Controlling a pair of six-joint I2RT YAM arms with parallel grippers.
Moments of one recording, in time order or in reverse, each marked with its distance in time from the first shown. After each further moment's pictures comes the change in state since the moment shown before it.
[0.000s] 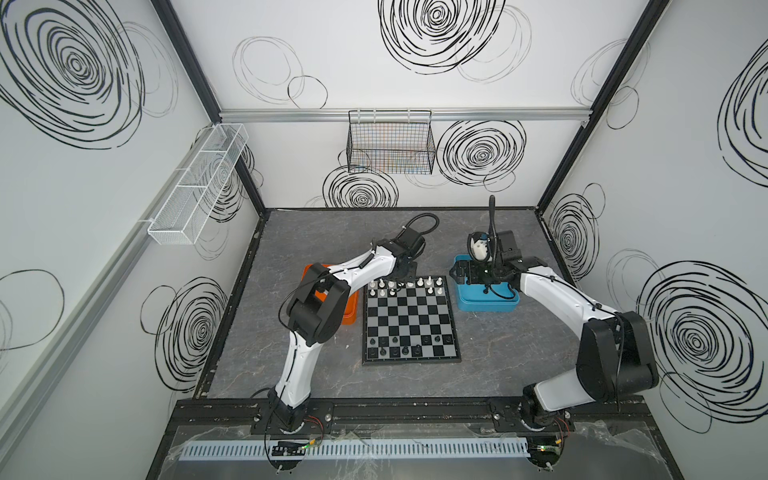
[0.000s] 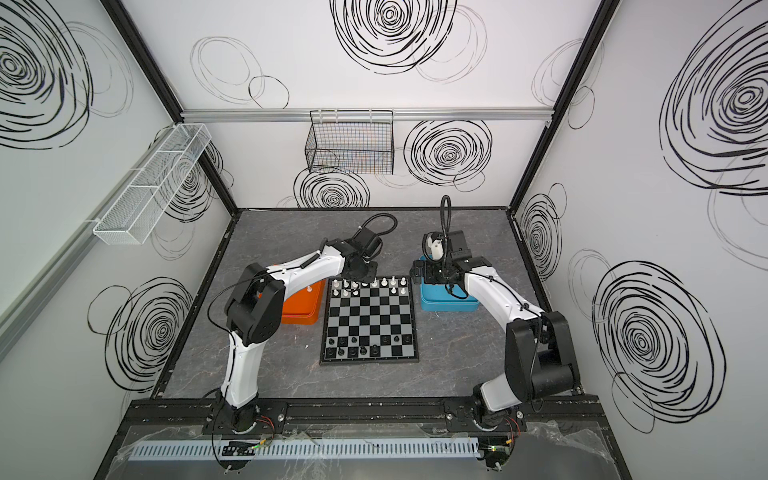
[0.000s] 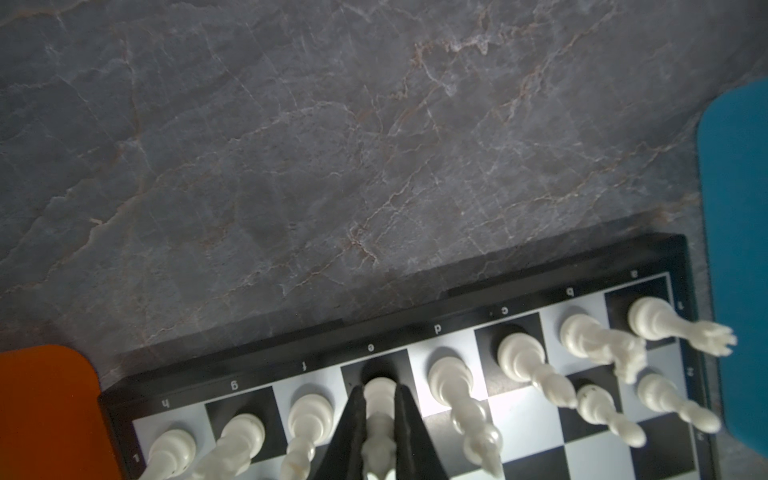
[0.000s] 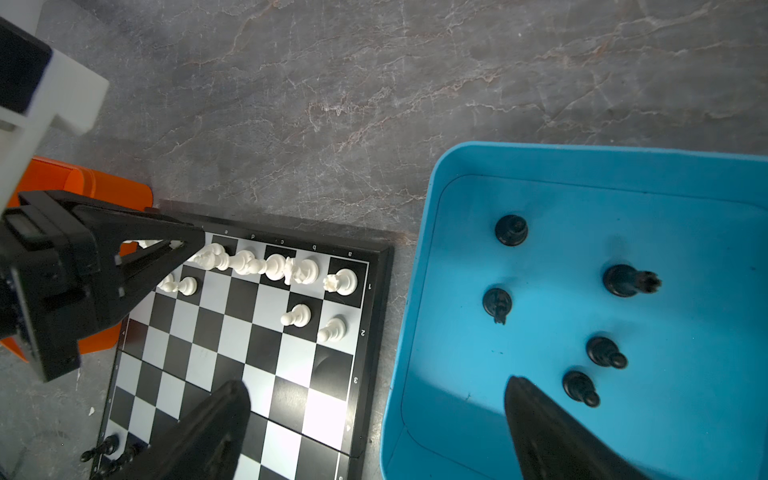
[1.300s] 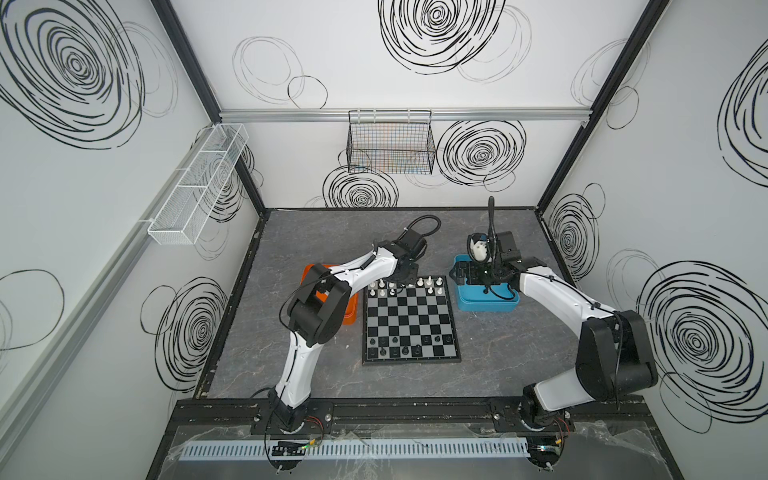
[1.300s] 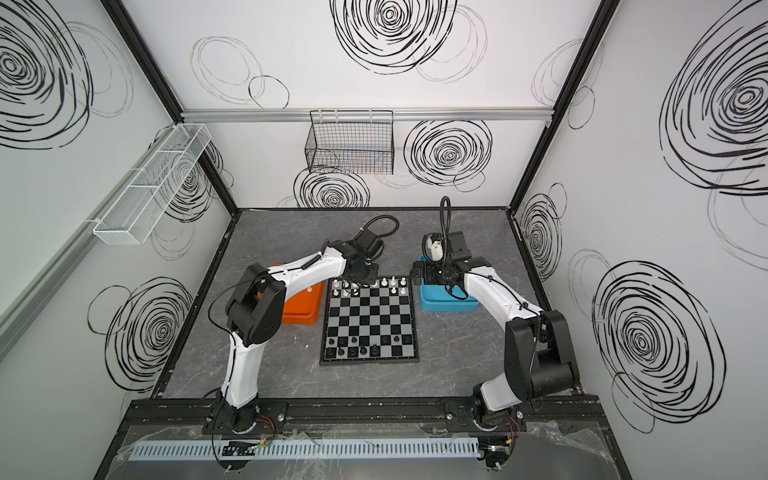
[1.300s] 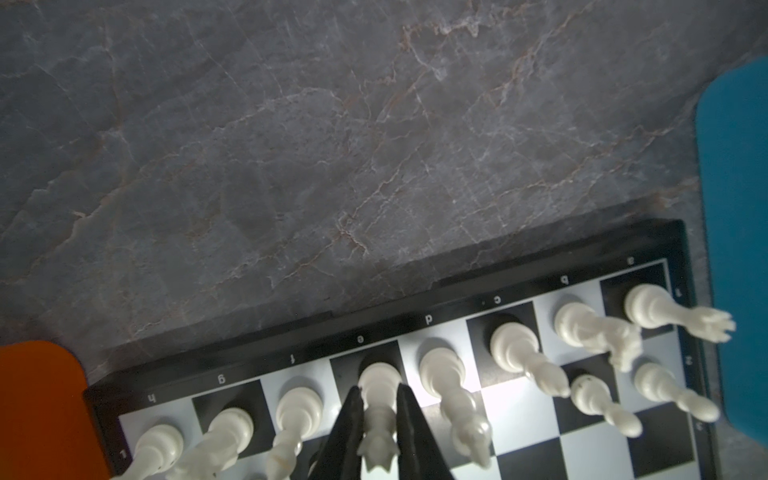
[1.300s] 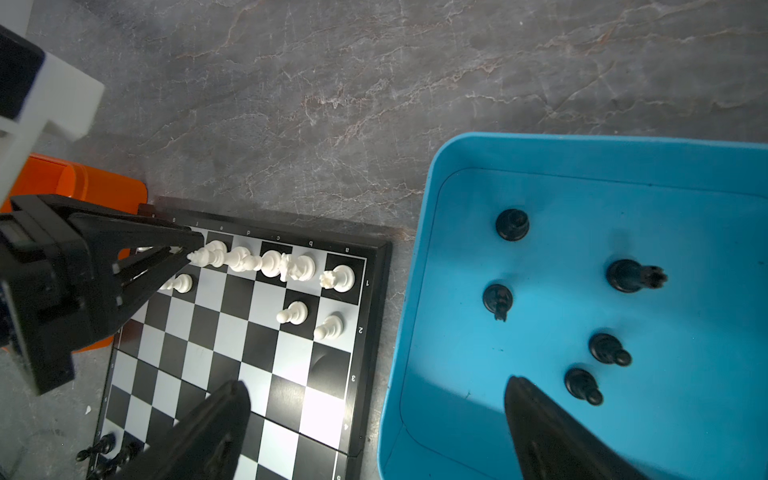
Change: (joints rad) left arm -0.012 0.000 -0.006 -0.002 0.000 0.000; right arm 0.000 0.006 -0.006 0.001 -0.001 0.000
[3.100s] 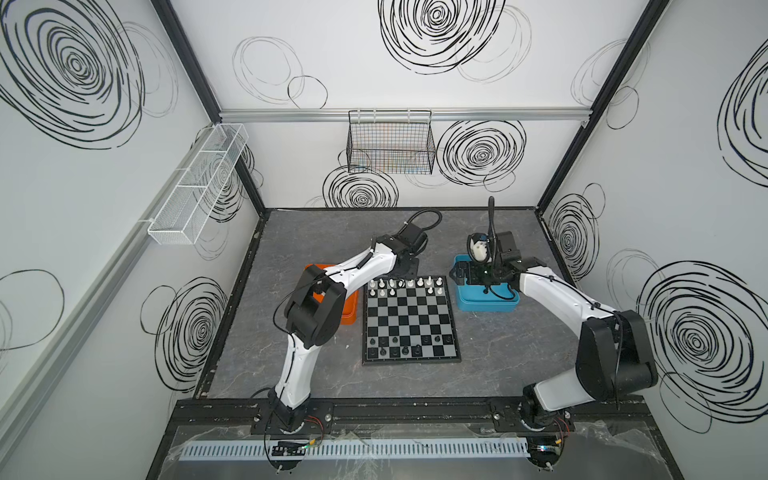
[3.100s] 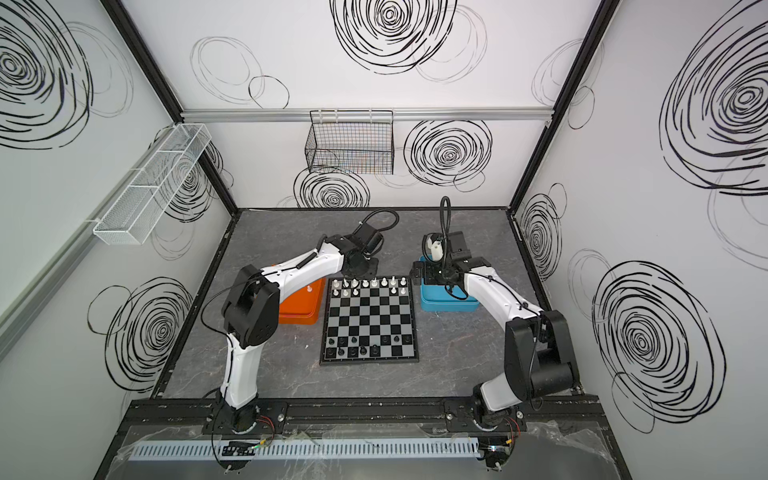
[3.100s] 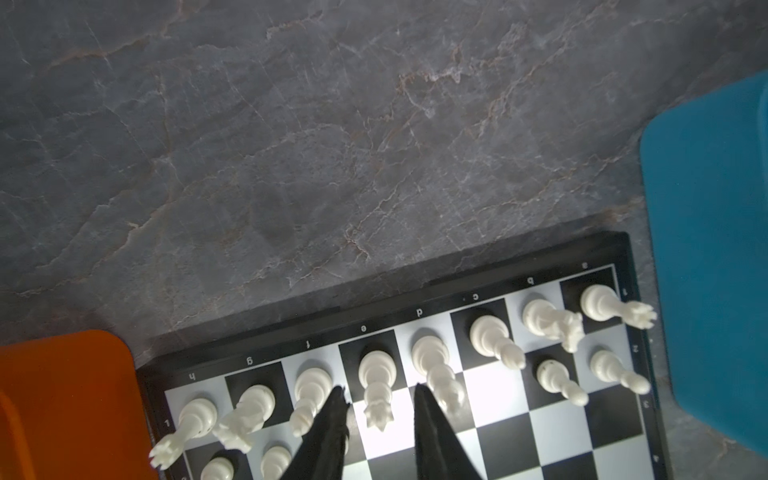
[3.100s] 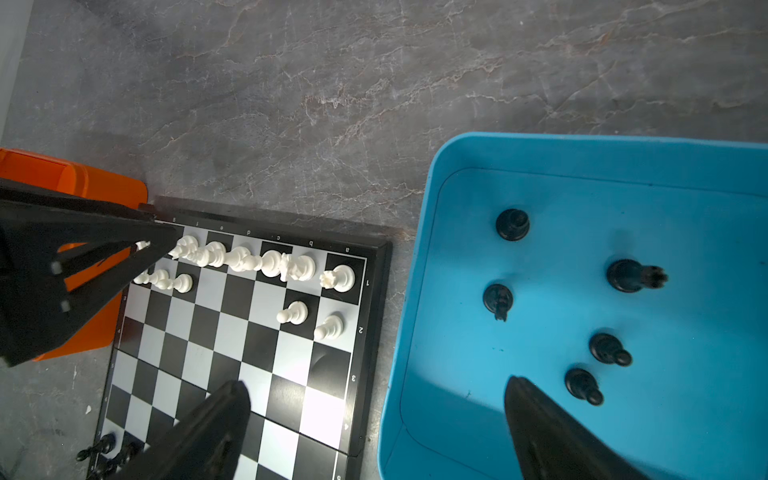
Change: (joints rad) left arm 0.000 -0.034 0.056 -0.063 -0.014 -0.002; right arm 0.000 0.000 0.000 0.000 0.000 0.000
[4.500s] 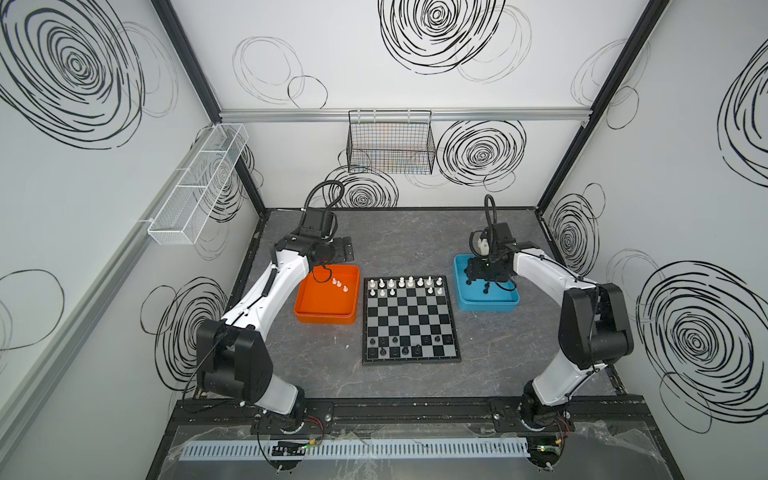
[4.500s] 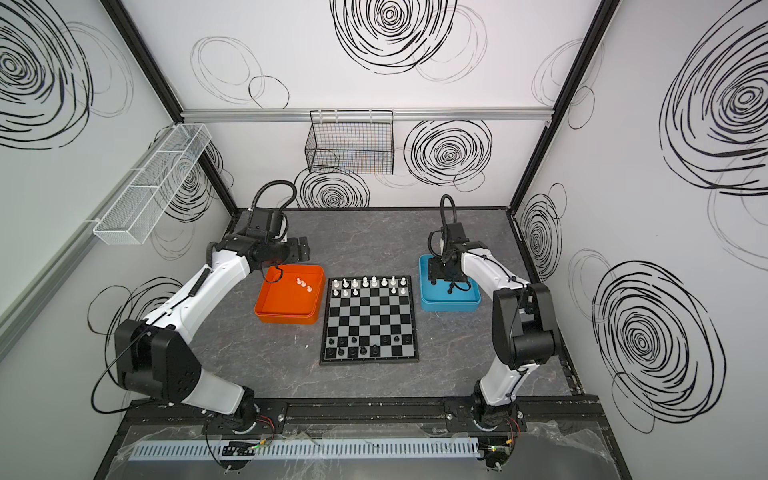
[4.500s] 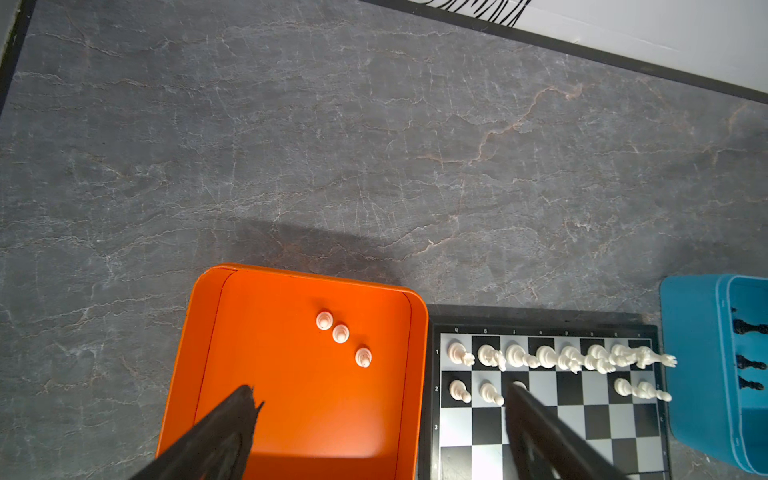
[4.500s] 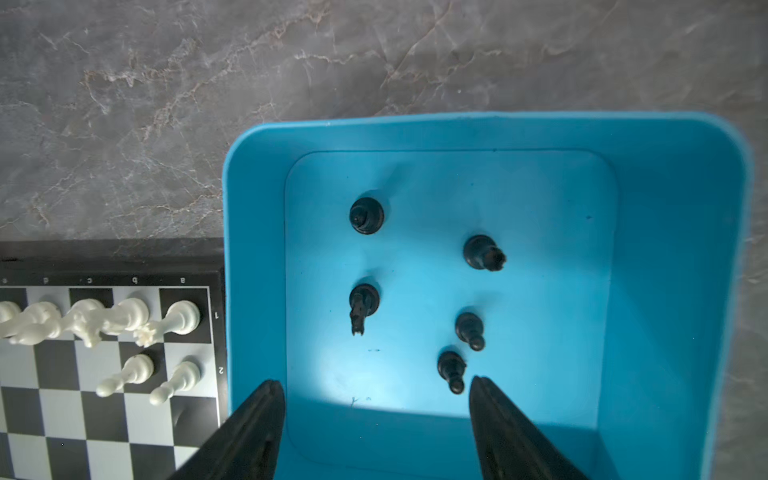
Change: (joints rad) left arm 0.466 -0.561 -0.395 0.073 0.112 0.100; right arm -0.053 0.216 0.182 -0.195 0.220 -0.004
